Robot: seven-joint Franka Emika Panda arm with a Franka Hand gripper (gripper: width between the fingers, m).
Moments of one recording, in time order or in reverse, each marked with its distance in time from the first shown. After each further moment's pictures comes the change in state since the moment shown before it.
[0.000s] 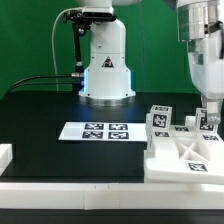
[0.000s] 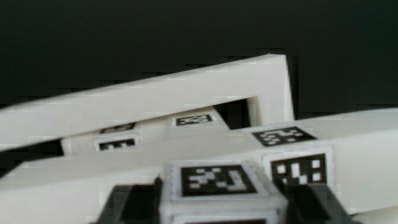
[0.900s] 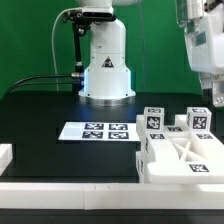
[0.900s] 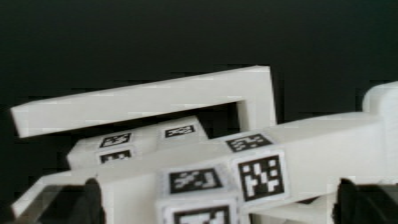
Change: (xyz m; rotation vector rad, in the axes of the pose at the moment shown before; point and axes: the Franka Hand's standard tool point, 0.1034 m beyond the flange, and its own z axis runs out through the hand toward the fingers) arm -0.003 0.003 -0.032 0.018 -0.047 -0.088
